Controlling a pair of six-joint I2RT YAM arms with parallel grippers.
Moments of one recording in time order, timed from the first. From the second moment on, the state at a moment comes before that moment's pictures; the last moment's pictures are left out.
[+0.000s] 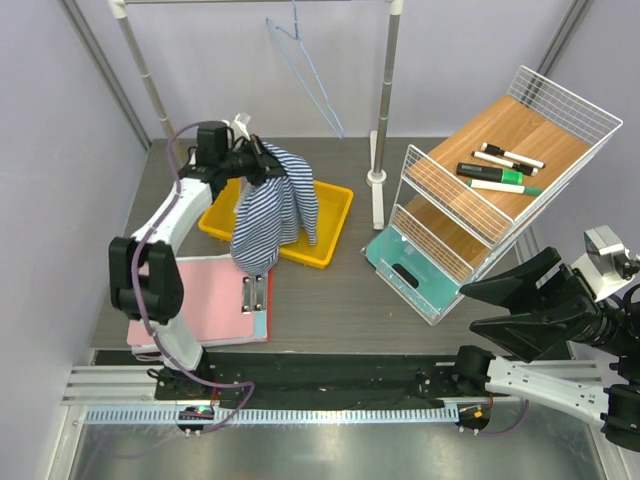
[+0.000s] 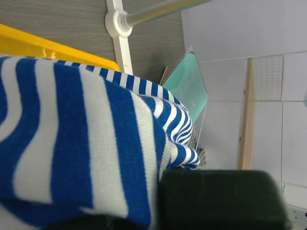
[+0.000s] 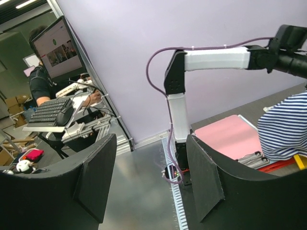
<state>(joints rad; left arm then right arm) -0.18 1.70 1.45 -0.22 0.67 -0.76 1.12 0.38 1.26 -0.51 -0.19 0.48</state>
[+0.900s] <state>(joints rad) -0.19 2.08 2.05 -0.40 1.03 -0.42 1.11 0.38 1.23 -0.53 -0.17 0.48</state>
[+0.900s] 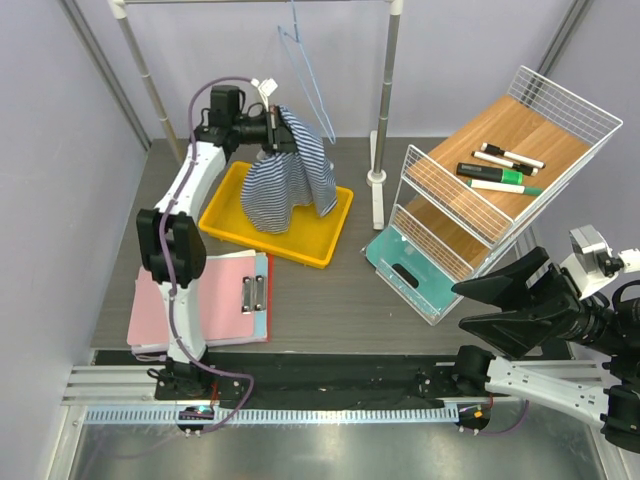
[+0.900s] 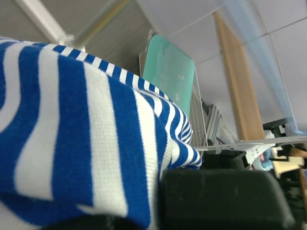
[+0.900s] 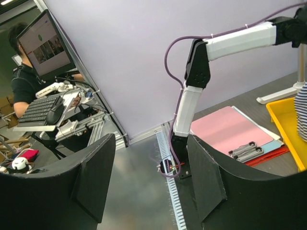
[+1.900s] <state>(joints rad) -0.27 1.96 1.64 -0.74 0.25 -0.42 1.10 0.34 1.17 -0.51 -0.17 0.48</state>
